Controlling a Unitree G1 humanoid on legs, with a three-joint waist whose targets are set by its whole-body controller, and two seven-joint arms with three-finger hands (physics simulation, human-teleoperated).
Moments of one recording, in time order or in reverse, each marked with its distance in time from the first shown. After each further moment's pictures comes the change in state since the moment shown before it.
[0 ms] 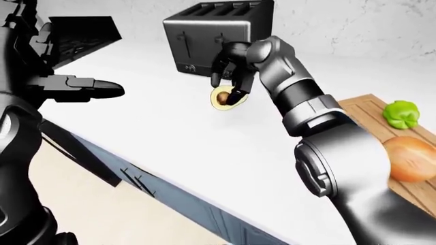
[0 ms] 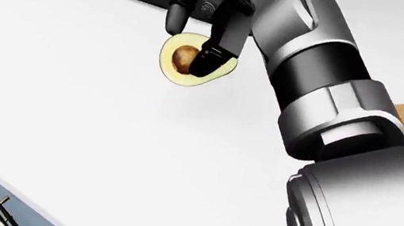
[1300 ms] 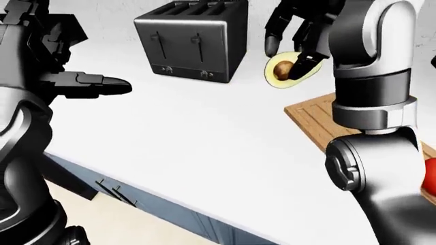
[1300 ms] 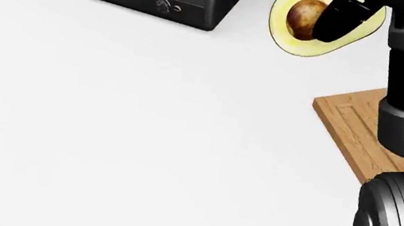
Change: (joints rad) left arm -0.043 -0.041 -0.029 0.023 0.031 0.010 -0.008; right arm 0.111 -0.213 -0.050 -0.859 -0.453 0.257 0.760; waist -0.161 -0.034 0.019
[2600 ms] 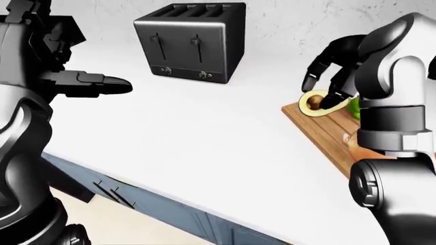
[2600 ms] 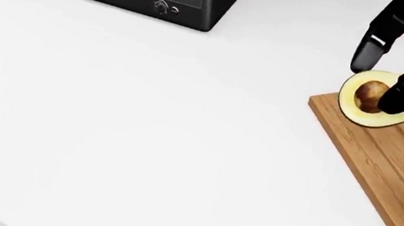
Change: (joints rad) left arm -0.015 0.001 -0.007 0.010 0.026 0.011 -0.023; right arm 0.262 -0.174 -0.069 0.022 -0.037 0.012 0.011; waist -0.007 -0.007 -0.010
